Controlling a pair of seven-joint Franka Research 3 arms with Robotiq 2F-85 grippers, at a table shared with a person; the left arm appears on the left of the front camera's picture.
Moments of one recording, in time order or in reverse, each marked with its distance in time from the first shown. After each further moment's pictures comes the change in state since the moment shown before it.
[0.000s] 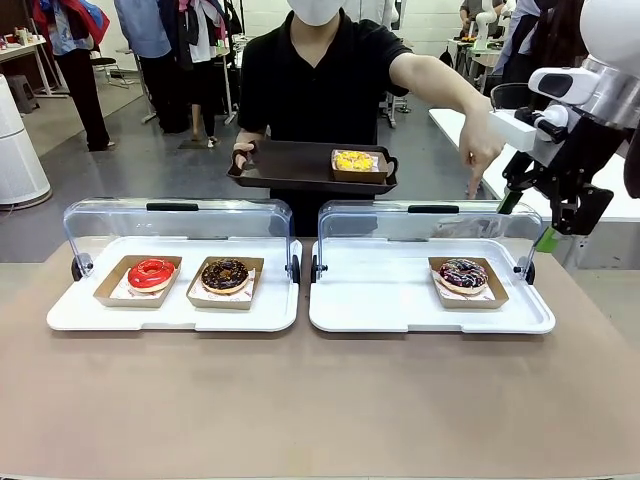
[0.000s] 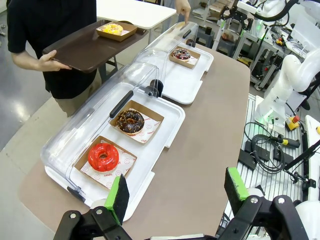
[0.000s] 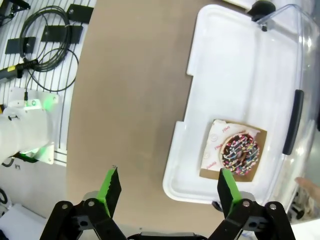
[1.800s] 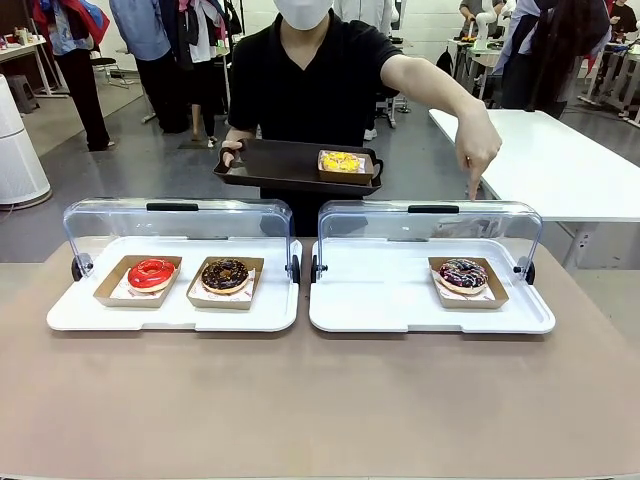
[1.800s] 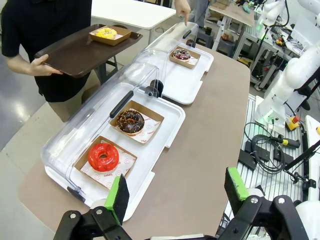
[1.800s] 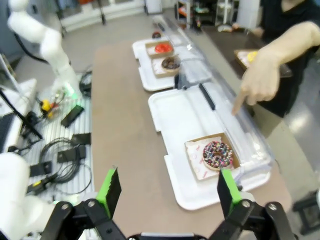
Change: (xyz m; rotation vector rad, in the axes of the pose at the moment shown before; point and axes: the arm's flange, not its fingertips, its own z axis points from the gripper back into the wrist) left arm 0.000 0.000 0.000 0.000 -0.002 0.000; right arm -0.236 0.069 0.118 -0.169 -0.757 -0.457
